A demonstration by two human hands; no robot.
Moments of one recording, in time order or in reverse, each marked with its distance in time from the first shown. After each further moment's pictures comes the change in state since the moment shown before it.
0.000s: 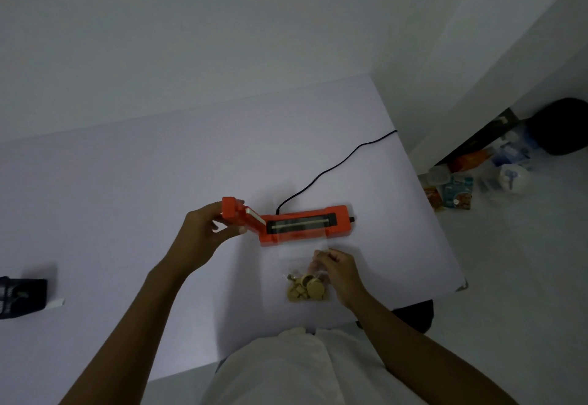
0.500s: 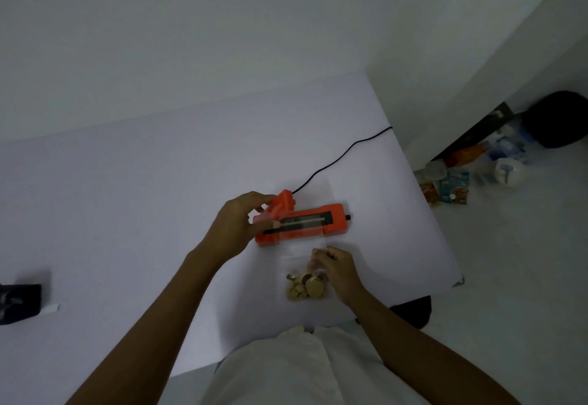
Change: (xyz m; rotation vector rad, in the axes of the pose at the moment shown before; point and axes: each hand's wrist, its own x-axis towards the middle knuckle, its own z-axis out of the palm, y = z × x) left_hand 0.036 0.027 0.046 0.110 -0.115 0.092; right_hand 0.001 -0.002 -0.004 -0.015 0.003 -0.035
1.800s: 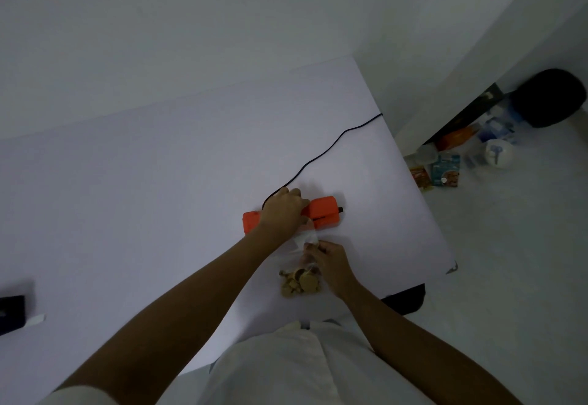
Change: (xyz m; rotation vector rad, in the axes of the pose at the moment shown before) left_hand 0.075 0.011 0.103 0.577 -0.331 -0.004; right_hand 0.008 0.002 0.002 -0.044 0.014 0.001
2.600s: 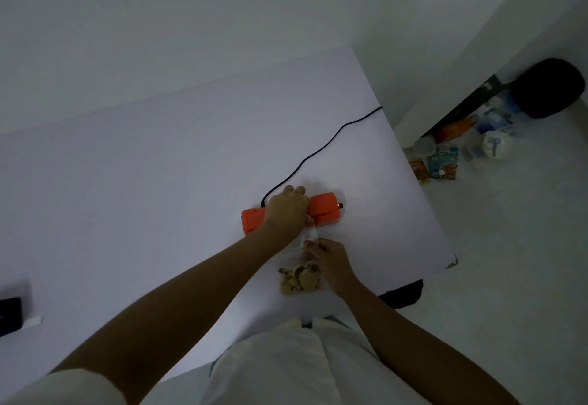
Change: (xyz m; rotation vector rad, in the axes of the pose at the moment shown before) left_hand 0.006 0.011 0.000 0.083 -0.029 -0.014; right_hand -0.002 0.001 0.000 -0.026 0.017 0.000
